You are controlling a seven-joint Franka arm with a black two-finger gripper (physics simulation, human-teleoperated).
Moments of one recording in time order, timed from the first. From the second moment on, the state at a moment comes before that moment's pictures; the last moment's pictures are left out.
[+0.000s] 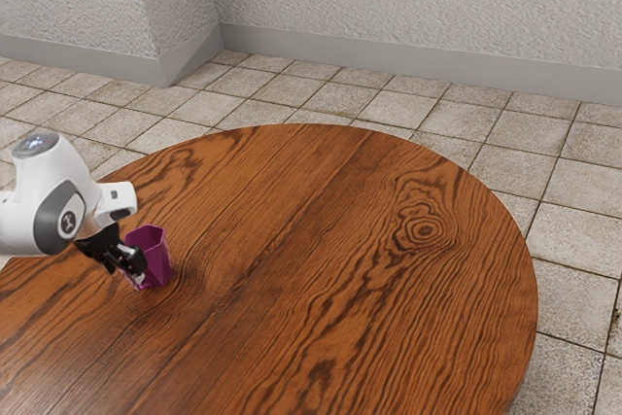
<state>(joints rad) 0.19 -0.06 0.12 -2.58 -0.07 2.72 0.34</state>
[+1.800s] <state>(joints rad) -0.07 0.05 0.10 -2.55 -0.14 3.17 0.34</state>
